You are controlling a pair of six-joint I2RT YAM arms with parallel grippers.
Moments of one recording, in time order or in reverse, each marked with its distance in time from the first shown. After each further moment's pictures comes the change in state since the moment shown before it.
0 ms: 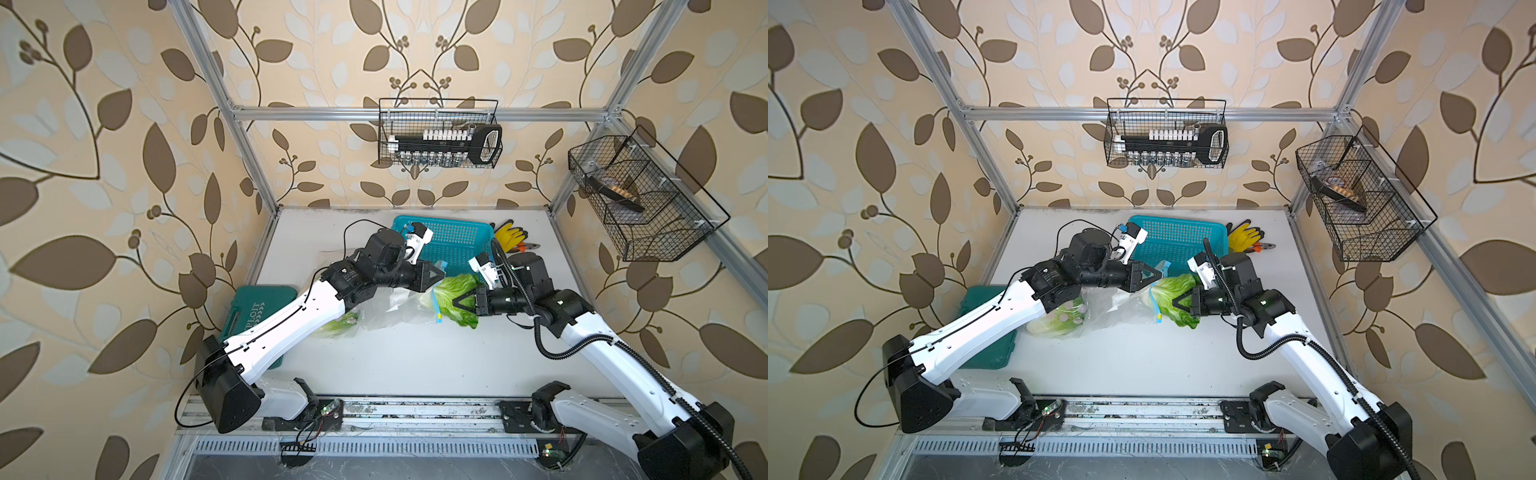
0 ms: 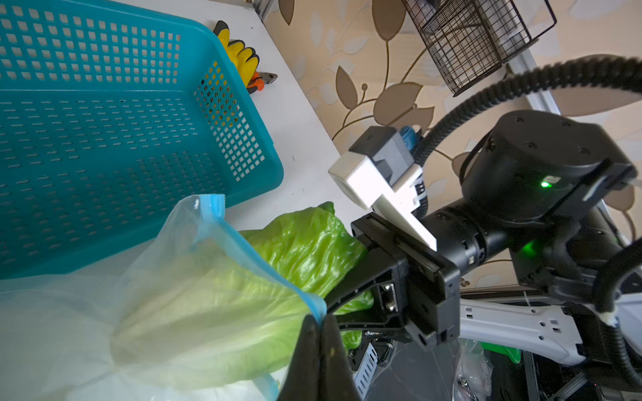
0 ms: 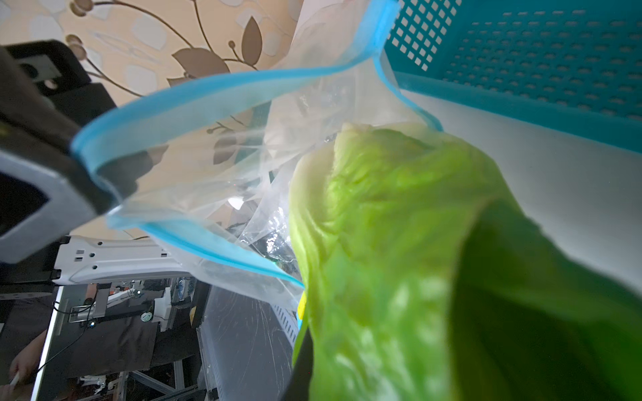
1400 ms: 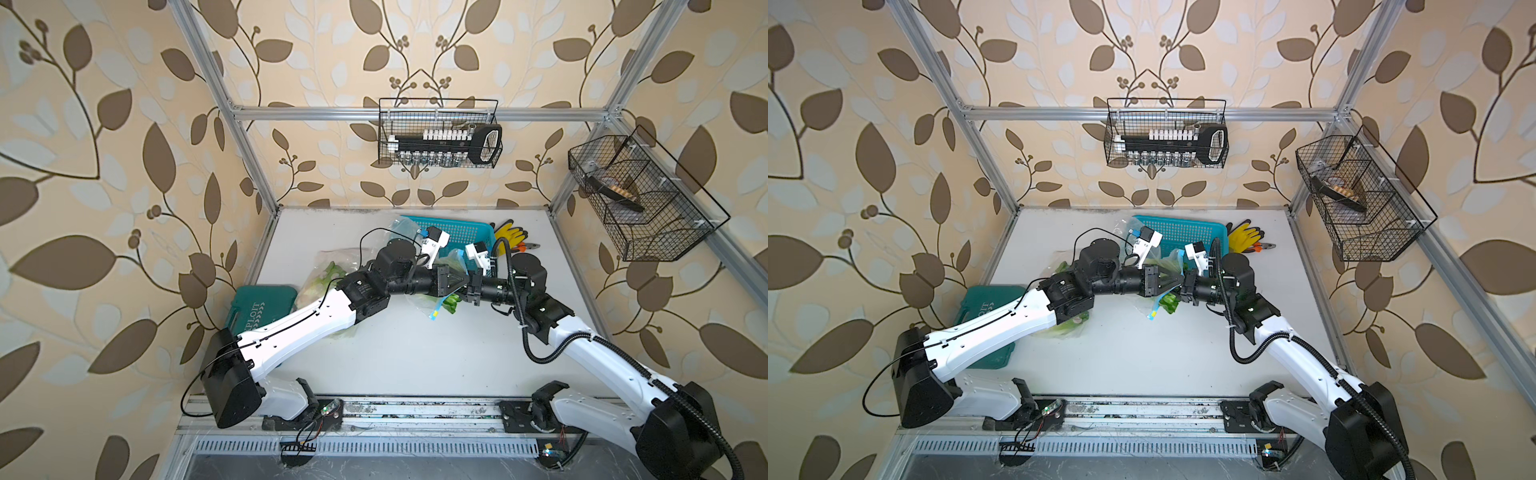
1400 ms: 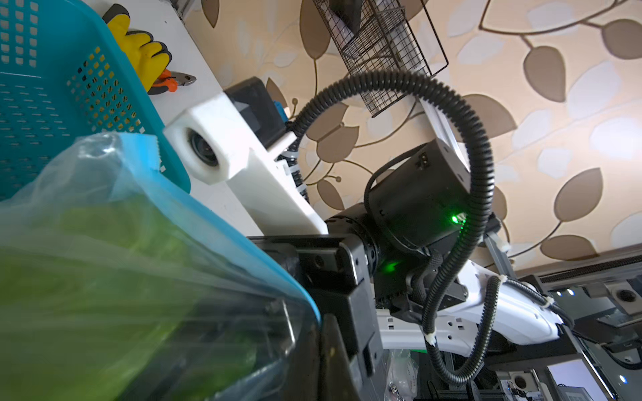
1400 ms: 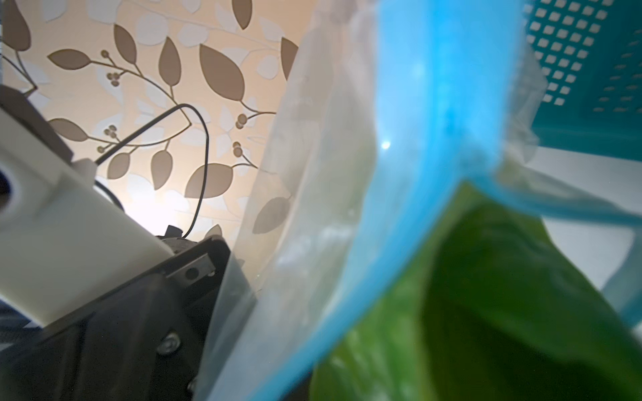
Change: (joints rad) left arm -0.107 0.025 -0.090 0.378 0.039 -0.275; right arm 0.044 0.063 -0.135 0.685 -0.052 0.594
